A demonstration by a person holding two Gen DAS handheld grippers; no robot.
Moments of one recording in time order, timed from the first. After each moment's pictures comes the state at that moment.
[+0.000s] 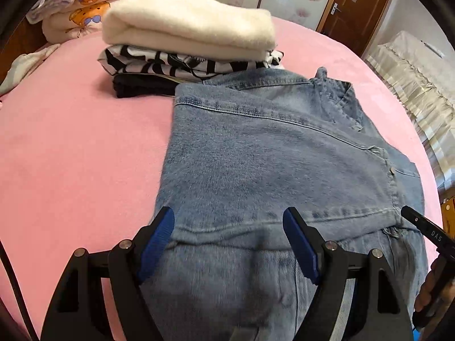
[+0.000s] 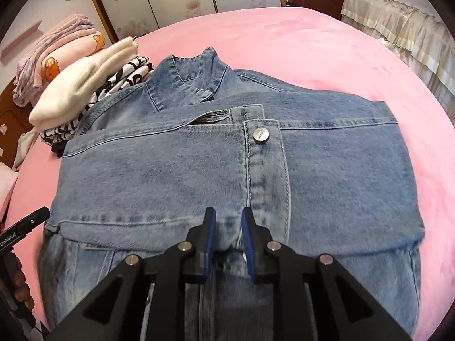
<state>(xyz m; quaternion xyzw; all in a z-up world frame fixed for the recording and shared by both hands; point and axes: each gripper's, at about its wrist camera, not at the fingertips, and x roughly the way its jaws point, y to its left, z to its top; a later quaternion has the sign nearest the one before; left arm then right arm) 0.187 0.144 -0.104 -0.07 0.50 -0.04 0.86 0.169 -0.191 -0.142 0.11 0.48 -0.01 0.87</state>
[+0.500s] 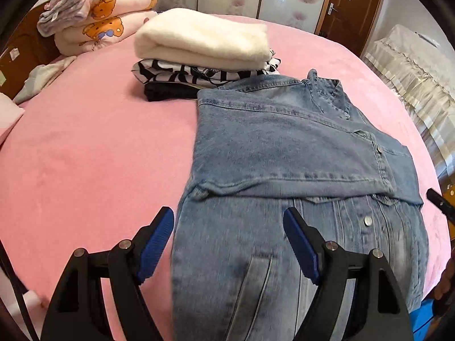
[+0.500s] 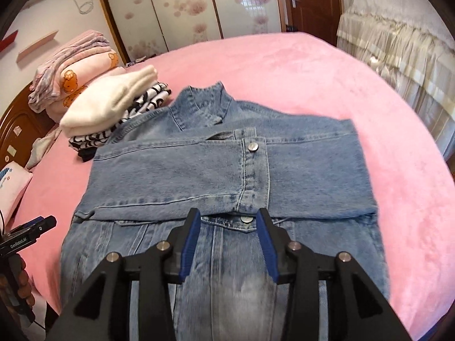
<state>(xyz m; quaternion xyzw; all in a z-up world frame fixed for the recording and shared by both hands) 0.109 0.157 -0.058 -0.04 0.49 -0.02 0.87 0.090 -0.191 -0.071 0.09 0.43 0.00 0.90</state>
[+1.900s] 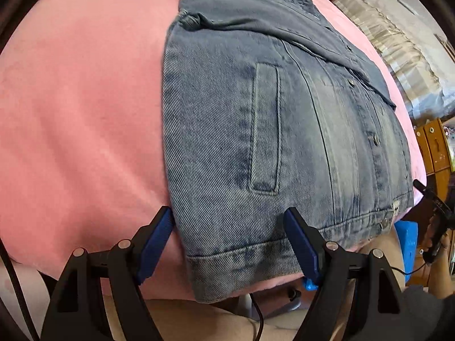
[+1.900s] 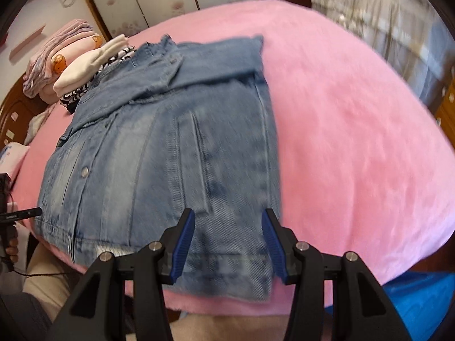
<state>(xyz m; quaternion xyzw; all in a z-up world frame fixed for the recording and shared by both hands) -0.015 0.201 -0.156 -0.07 0.61 -0.15 0.77 -0.095 -0.324 -0.158 0.14 0.51 -0.01 0.85</state>
